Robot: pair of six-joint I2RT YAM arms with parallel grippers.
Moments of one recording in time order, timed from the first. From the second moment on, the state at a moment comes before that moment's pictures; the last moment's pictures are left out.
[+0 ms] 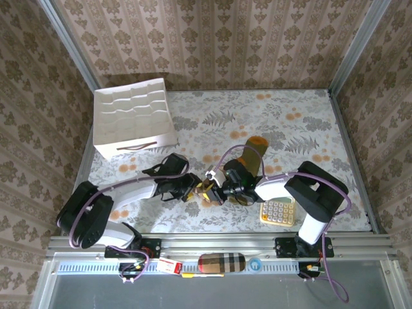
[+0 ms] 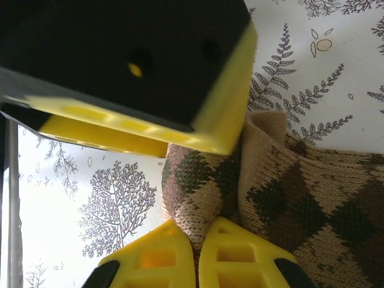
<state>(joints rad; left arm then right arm) -0.71 1.41 0.62 -0.25 0.31 -1.43 0.77 1.73 0.63 0.35 -0.47 0.14</state>
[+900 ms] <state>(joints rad) -0.63 1.16 0.49 -0.55 0.26 -1.57 0.99 1.76 0.93 -0.01 -0.22 -0.39</state>
